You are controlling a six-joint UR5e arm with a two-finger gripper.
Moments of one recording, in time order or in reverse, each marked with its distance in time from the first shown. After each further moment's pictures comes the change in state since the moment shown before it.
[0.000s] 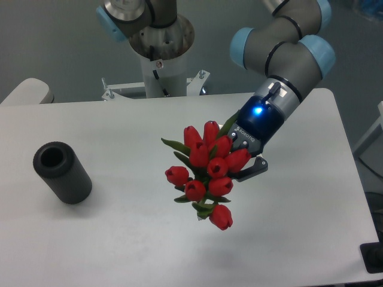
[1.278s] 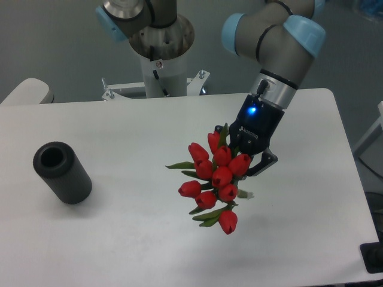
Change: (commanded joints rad) arm -0.020 0.107 -0.086 -0.005 0.630 0.221
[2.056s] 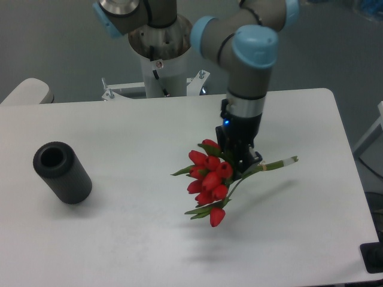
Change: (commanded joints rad) arm -0.195 -0.009 -0.078 0.005 0.565 0.115
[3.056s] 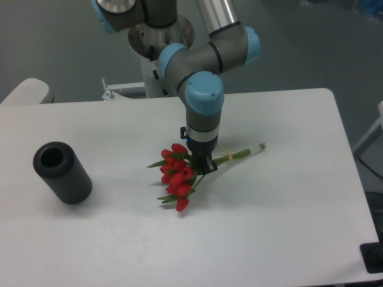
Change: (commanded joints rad) arm -0.039 -0.060 -0.137 0.003 0.031 0.003
